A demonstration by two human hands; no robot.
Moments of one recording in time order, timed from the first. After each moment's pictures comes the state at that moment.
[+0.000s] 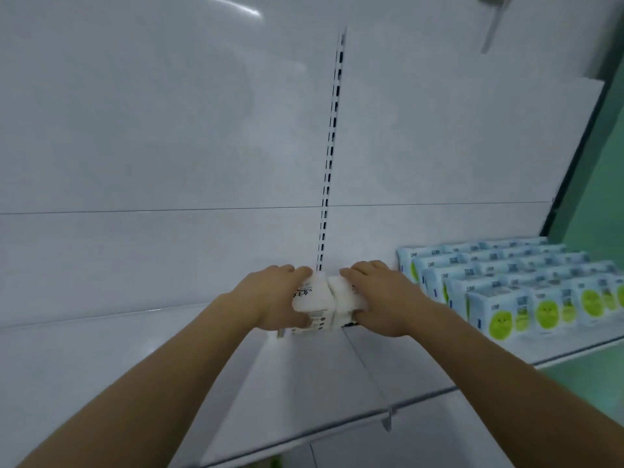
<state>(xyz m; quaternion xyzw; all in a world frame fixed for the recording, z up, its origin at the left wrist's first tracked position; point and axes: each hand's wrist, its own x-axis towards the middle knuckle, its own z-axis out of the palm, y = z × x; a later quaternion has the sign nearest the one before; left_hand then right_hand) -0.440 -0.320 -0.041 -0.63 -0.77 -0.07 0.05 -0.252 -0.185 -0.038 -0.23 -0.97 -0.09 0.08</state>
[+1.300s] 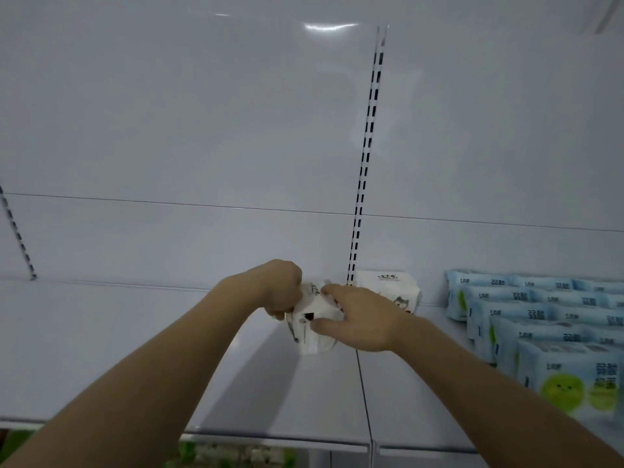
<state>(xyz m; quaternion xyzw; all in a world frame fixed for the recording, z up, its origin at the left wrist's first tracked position) -0.412 -0.321 -0.004 -0.39 -0.90 -0.11 -0.14 -0.282 -0.185 -0.038 -0.10 -0.99 0.14 0.03</state>
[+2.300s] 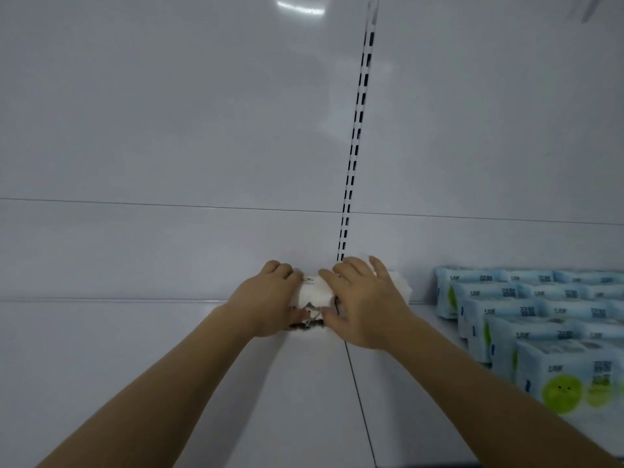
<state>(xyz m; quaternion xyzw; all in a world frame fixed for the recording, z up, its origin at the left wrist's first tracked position) -0.459 -0.294 -0.067 -0.55 -0.82 -0.07 0.13 -0.305 -0.145 -0.065 -0.07 -0.96 -0.10 0.24</state>
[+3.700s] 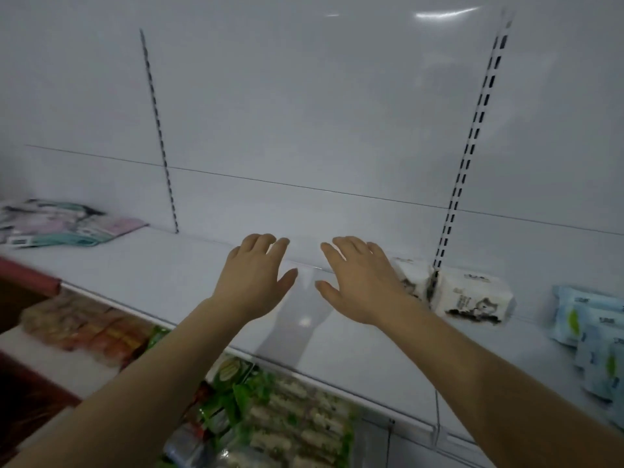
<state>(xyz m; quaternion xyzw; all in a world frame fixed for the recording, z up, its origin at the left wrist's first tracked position) -0.401 -0.479 -0.055 -0.26 -0.93 -0.09 0.26 -0.337 -0.281 -0.036 0.08 -0.97 -0.06 0.20</state>
